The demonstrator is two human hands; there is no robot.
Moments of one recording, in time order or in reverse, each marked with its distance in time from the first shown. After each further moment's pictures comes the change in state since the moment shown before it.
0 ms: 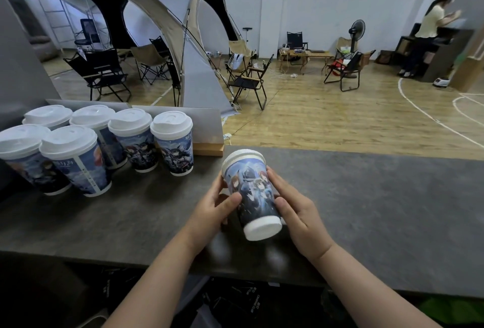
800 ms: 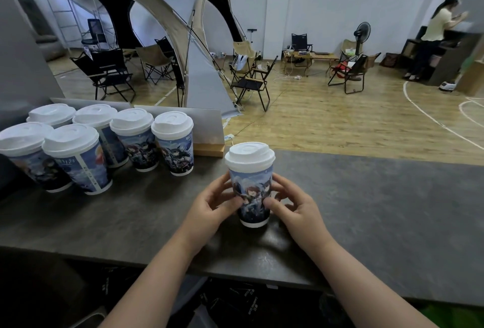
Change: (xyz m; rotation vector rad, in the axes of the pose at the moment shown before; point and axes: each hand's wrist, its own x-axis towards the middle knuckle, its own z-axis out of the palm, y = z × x) left_hand -0.001 -0.006 0.000 -0.052 0.079 -0.024; right_hand 0.010 0.010 -0.006 0.092 0.060 0.179
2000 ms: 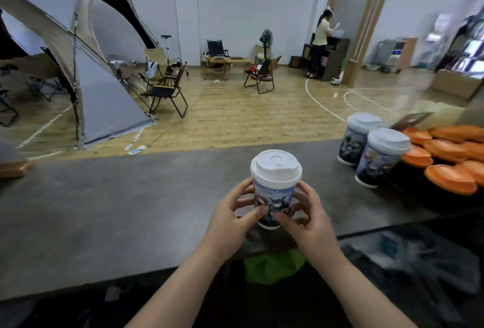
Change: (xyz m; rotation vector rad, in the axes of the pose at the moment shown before) left_hand -0.017 -0.015 0.458 0.140 -0.260 0.043; right_hand -0.190 -0.006 -0.398 -0.203 0.415 0.043
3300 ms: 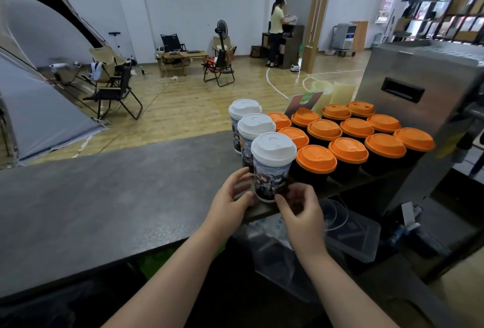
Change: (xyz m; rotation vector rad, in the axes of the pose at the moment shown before) left_hand 0.067 0.005 0.288 -0.077 -0.112 -0.093; right_hand -0.001 0.096 -0.250 -0.171 0.405 0.032
